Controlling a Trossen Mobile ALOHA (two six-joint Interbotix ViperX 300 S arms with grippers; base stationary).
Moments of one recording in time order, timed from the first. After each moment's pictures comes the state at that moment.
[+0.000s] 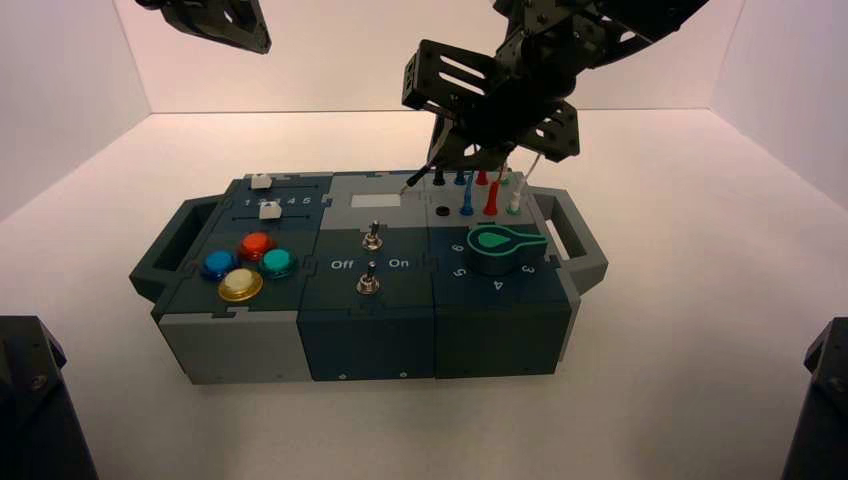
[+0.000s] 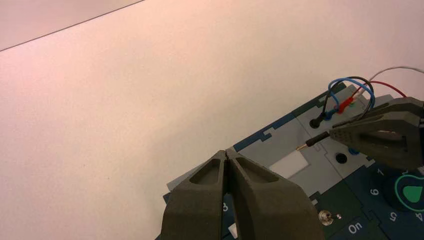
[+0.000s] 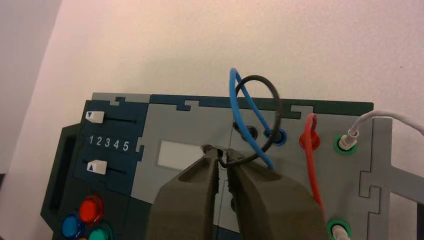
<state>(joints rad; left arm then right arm) -0.48 -0.54 1.01 -0.03 0.33 0.02 0.86 0.00 0.94 0.74 -0.18 0.02</state>
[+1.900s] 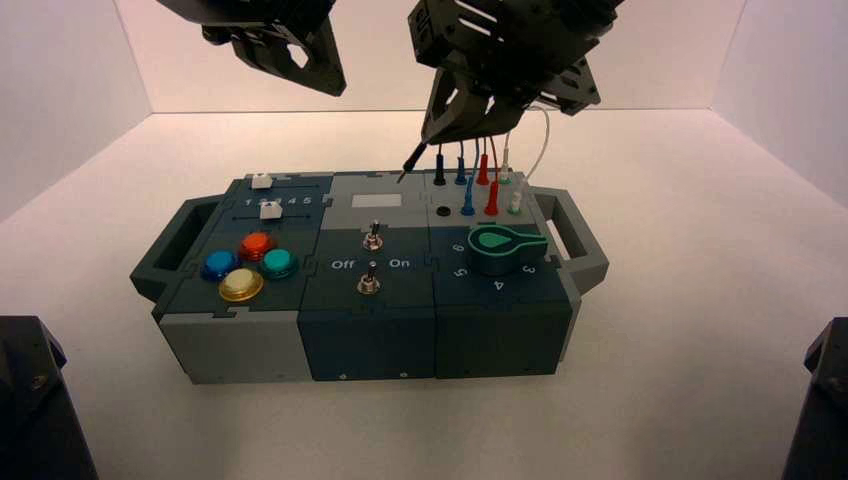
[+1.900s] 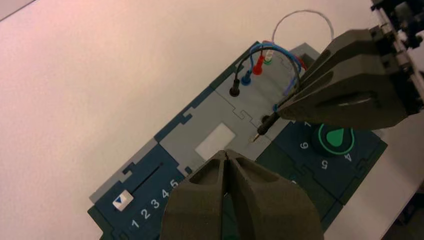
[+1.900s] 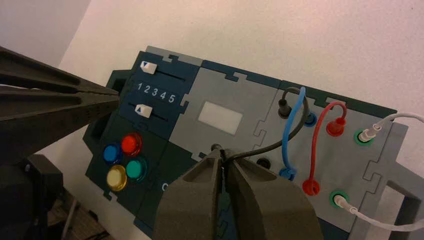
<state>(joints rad) -0.76 -0.49 1.02 -0.03 0.34 0.02 0.85 -0.21 0.95 0.52 0.10 0.01</state>
